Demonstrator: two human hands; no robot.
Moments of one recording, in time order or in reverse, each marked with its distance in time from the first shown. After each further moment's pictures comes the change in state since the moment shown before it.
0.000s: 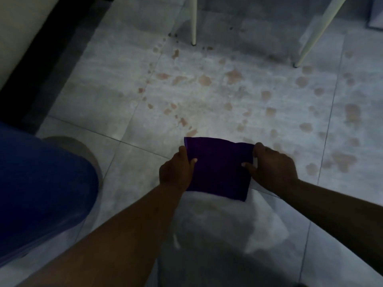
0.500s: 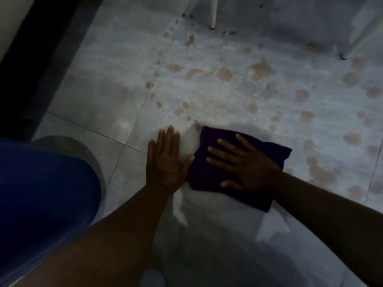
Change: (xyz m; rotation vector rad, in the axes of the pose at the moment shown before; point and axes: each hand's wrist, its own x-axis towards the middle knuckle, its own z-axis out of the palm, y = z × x) left_hand 0.050 -0.070 0.002 0.185 0.188 0.148; right_hand 0.087 -0.041 0.055 -0.238 -0.131 -0.834
